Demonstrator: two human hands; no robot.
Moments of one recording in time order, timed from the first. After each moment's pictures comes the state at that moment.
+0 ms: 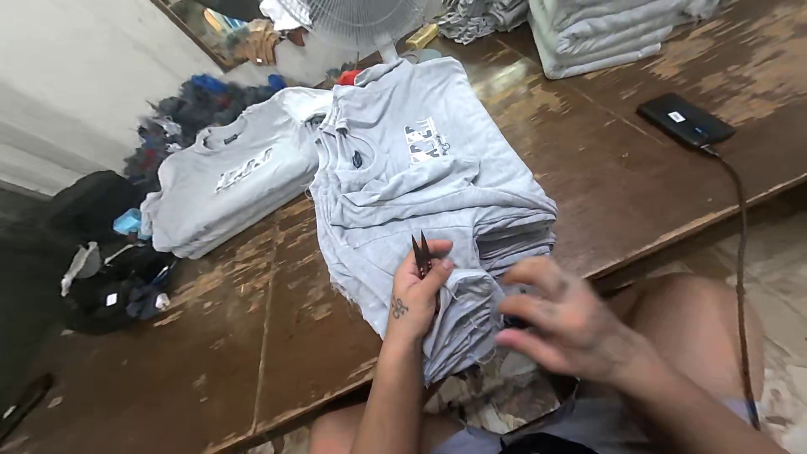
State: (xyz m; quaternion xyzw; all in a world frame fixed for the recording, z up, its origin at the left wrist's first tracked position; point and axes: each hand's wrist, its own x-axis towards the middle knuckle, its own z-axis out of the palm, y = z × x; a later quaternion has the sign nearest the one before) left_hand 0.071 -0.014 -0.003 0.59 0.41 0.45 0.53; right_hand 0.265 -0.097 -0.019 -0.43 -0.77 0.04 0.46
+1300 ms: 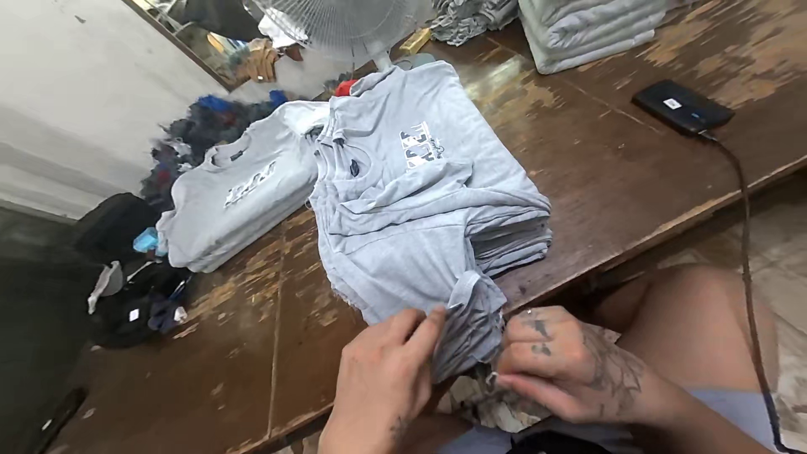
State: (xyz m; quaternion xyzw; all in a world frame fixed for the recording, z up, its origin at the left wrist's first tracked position) left_hand 0.026 -0.068 0.050 0.93 0.31 0.19 -0.05; right_hand 0.257 -0.115 -0.025 -0.28 -0.79 0.14 0.53
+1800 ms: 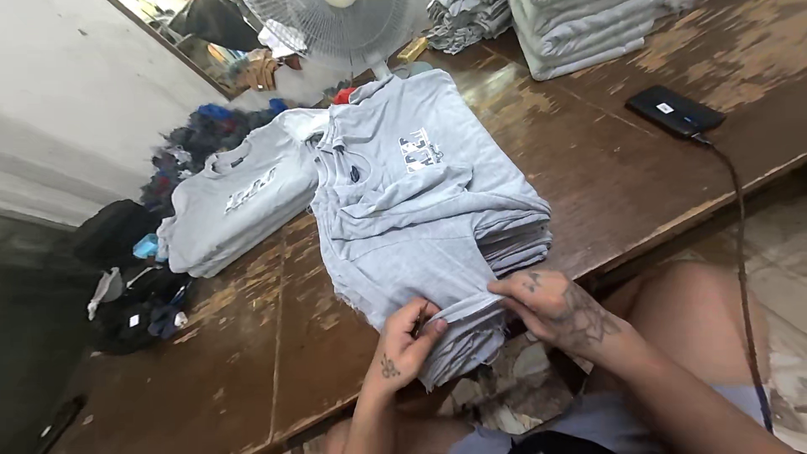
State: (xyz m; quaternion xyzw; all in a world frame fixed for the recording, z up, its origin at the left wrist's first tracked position) left_hand 0.006 -0.032 -0.020 0.82 0.30 0.31 0.36; right_hand 0.263 -0.087 -0.042 -0.45 -0.76 0.04 0.47
